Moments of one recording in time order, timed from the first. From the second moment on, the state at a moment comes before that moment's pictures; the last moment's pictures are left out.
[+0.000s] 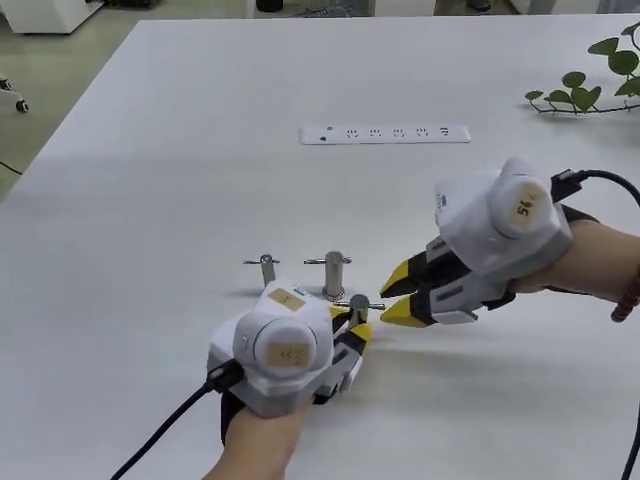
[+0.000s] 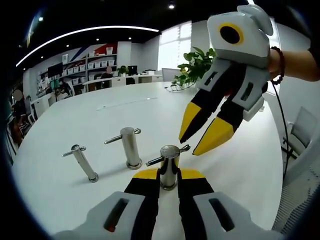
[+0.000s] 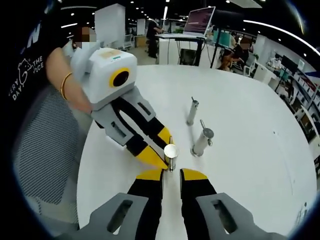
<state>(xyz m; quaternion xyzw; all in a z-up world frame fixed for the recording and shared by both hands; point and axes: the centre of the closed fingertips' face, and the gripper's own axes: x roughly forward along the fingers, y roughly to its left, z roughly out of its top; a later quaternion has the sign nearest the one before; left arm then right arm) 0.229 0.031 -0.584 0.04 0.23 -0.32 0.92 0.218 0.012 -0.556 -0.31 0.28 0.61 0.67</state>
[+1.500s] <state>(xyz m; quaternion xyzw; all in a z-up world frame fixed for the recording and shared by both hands) 0.224 0.037 -0.588 0.02 0.25 -0.30 0.92 0.220 0.031 -0.563 -0.27 0.30 0.59 0.70</state>
